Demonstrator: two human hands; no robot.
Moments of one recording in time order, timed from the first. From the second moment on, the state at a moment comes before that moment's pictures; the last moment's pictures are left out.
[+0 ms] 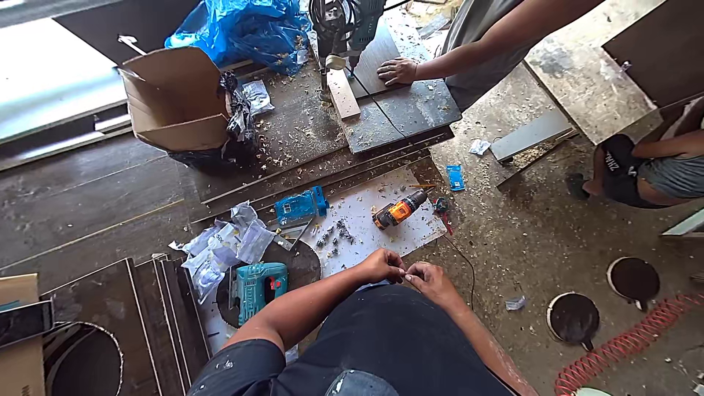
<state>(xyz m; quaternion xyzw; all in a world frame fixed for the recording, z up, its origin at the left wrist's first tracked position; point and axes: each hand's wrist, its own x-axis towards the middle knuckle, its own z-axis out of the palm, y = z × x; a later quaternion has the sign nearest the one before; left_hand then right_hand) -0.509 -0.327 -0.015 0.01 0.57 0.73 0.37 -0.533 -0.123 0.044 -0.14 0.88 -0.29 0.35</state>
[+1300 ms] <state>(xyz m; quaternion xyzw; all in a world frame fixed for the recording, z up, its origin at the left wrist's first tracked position) -0.515 -0.331 -0.020 0.00 0.59 0.71 0.38 -0.540 -0.124 0.038 -0.13 0.88 -0.30 0.35</state>
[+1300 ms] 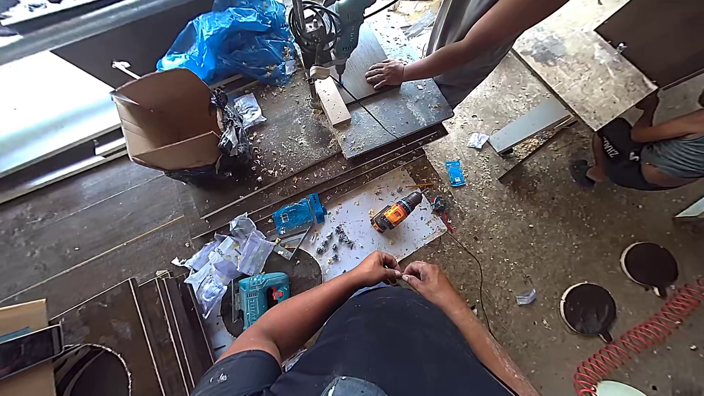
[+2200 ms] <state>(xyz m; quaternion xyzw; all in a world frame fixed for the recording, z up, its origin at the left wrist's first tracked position) -0.509 -0.332 -0.019 0.00 0.60 0.71 0.38 -0.536 -0.127 0.038 -0.13 0.88 -0.30 0.36</state>
